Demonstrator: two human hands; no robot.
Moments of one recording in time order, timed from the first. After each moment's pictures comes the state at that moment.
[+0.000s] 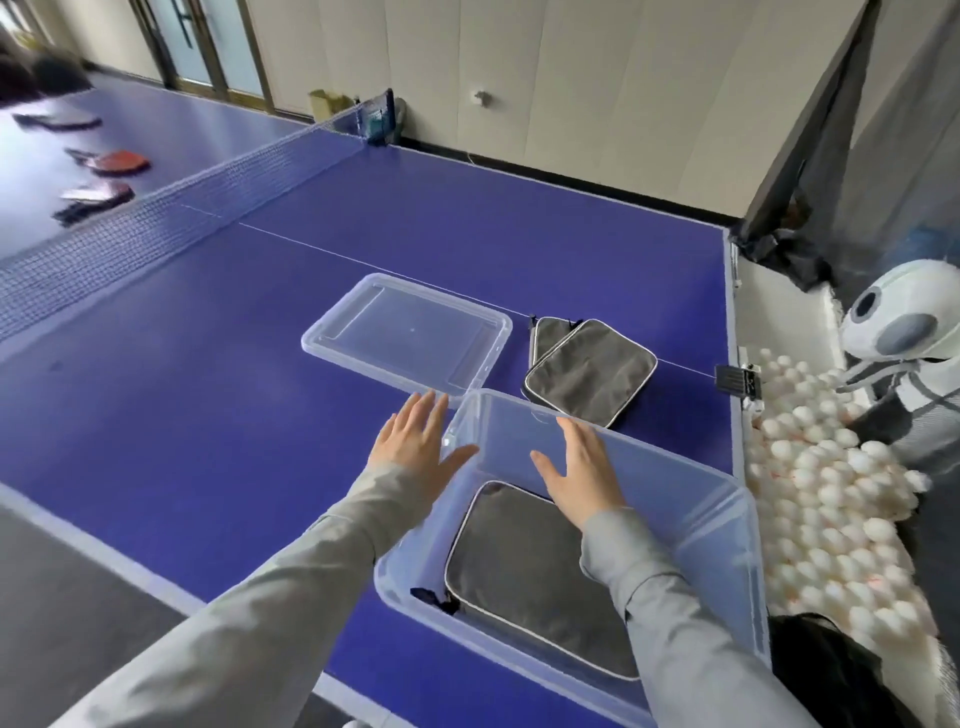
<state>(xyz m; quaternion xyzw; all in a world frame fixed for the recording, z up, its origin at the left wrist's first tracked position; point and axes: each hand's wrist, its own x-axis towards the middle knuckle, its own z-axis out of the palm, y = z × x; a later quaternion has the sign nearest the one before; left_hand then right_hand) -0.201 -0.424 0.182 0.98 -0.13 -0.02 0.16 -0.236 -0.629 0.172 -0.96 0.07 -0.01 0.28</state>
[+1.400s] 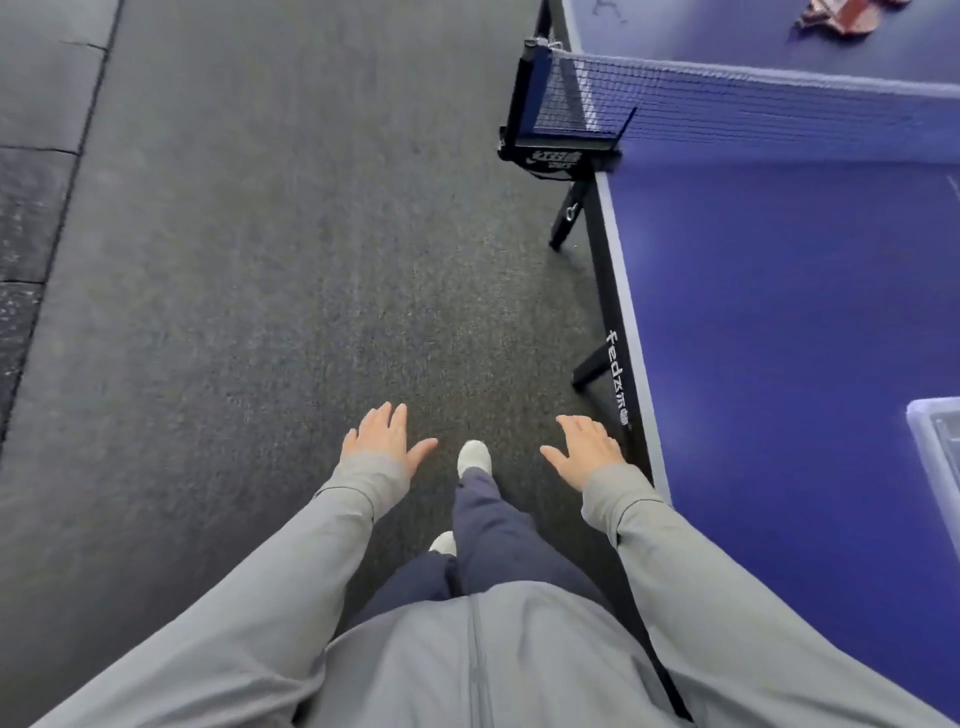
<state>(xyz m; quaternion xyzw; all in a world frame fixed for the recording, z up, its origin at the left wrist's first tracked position) -0.495 0.132 0.015 0.81 0.48 -0.23 0.25 -0.278 -0.009 0.030 -0.85 -0.40 0.34 -0.08</state>
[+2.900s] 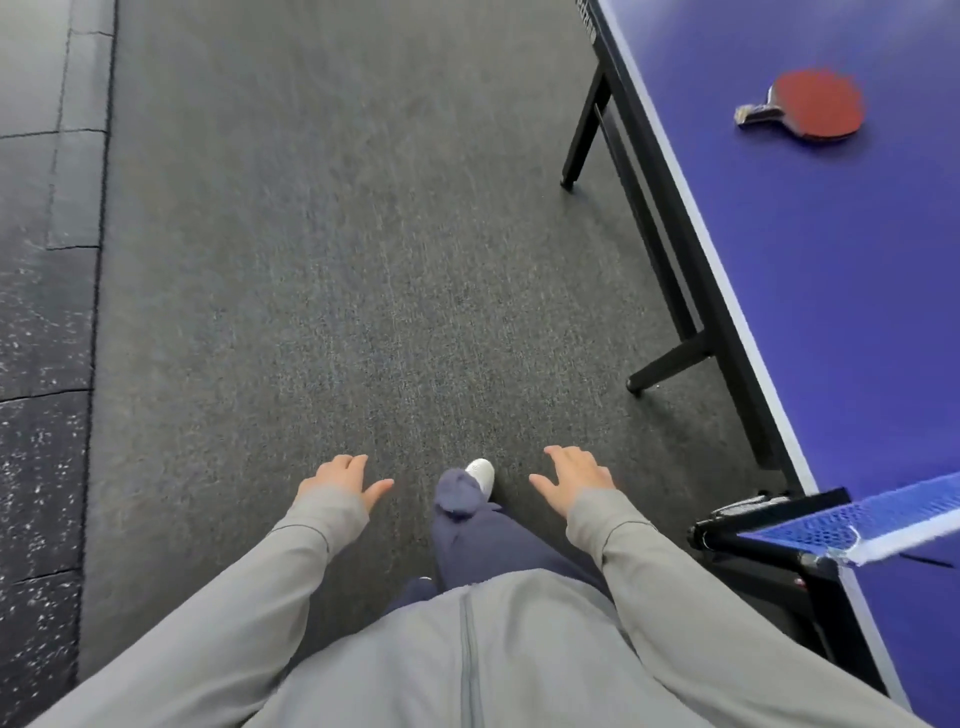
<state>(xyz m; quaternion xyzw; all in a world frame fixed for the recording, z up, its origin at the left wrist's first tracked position) -0.390 0.823 -0.021 0.80 0.46 -0.33 0.21 -0.153 0.641 -0.006 -0.85 -0.34 0.39 -0.08</state>
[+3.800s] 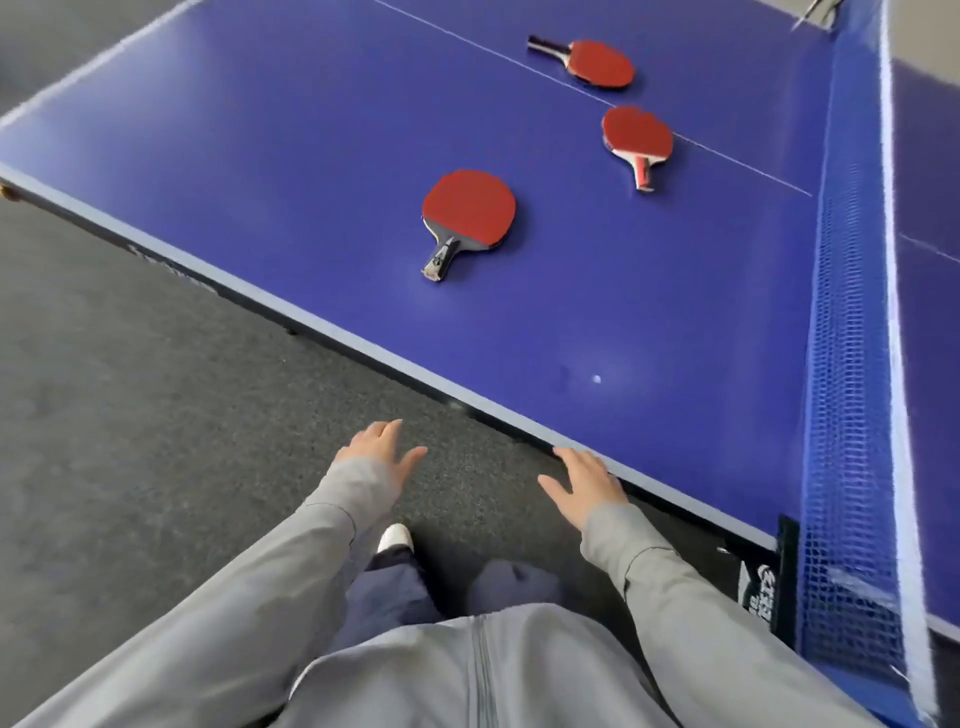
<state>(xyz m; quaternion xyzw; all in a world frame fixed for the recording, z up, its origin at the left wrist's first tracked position) 0.182 1.018 0.037 0.94 0.03 -0.27 0.20 0.144 0.750 0.045 -0.94 0.10 0.30 0.15</state>
